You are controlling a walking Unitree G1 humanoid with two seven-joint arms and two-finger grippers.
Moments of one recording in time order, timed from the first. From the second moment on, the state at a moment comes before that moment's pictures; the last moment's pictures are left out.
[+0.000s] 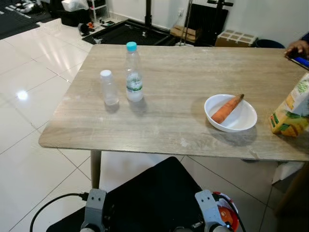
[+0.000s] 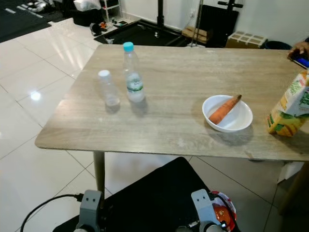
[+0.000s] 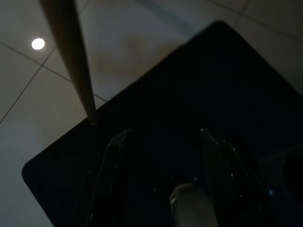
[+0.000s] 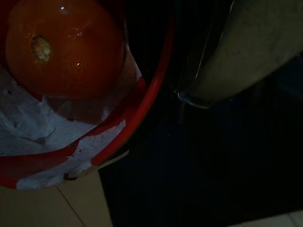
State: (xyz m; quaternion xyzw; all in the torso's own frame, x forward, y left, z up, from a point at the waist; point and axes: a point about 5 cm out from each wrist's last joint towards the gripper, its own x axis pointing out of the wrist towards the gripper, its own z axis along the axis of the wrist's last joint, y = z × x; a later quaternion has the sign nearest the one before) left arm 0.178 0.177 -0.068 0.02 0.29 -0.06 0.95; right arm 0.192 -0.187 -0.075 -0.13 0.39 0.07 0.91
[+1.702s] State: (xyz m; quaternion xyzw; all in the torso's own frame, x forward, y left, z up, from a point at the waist) left arm 0.173 0.175 -0.083 0.03 0.39 -0.08 0.92; right arm 0.189 -0.214 -0.072 -0.10 0.39 -0.01 0.91
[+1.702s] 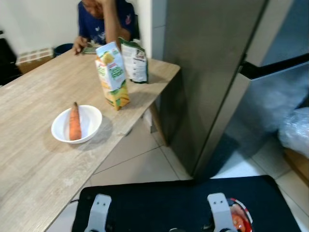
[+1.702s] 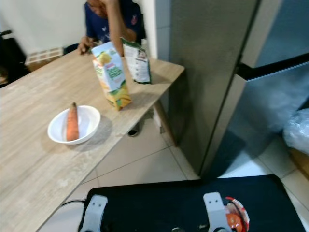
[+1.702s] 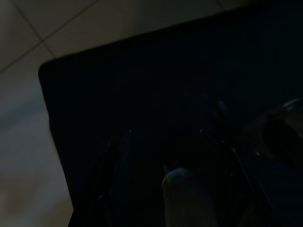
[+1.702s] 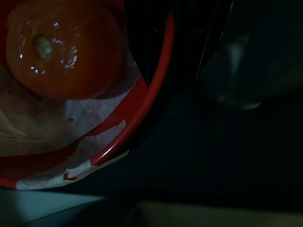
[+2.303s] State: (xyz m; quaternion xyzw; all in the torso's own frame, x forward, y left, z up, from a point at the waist) left arm 0.157 0.183 -0.089 0.02 0.42 -0.07 0.91; right arm 0.186 -0.209 -0.075 -0.08 0.40 -0.02 0.91
